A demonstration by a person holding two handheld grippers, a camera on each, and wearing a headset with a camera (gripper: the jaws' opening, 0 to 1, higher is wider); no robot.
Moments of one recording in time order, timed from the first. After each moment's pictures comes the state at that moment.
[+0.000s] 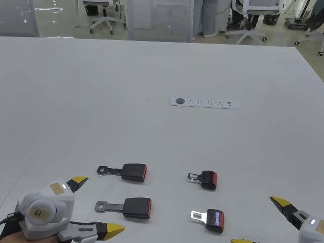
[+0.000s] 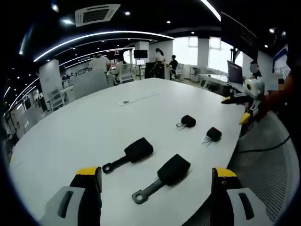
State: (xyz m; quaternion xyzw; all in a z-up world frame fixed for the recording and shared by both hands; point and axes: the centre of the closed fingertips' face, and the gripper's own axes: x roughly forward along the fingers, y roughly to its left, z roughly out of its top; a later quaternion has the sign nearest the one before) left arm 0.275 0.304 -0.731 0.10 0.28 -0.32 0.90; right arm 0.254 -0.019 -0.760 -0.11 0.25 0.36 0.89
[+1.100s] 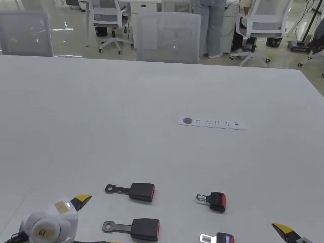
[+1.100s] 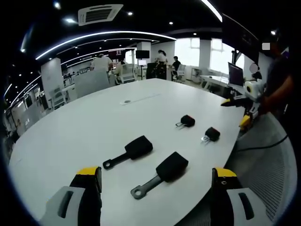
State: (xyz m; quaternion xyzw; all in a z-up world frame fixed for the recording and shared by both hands) left arm 0.267 0.304 -0.730 0.10 0.28 -0.32 0.90; right arm 0.248 -0.012 -0.762 -0.10 0.25 0.37 0.89
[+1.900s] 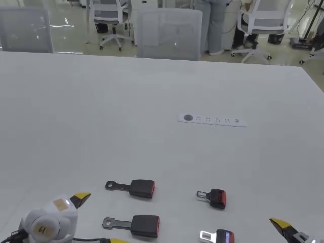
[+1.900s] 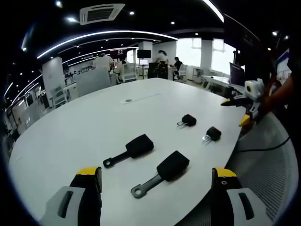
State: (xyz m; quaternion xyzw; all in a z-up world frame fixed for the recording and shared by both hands) left arm 0.268 0.307 -0.734 0.10 0.28 -0.32 0.90; right arm 0.254 -0.010 -0.764 -0.10 0.25 0.38 0.89
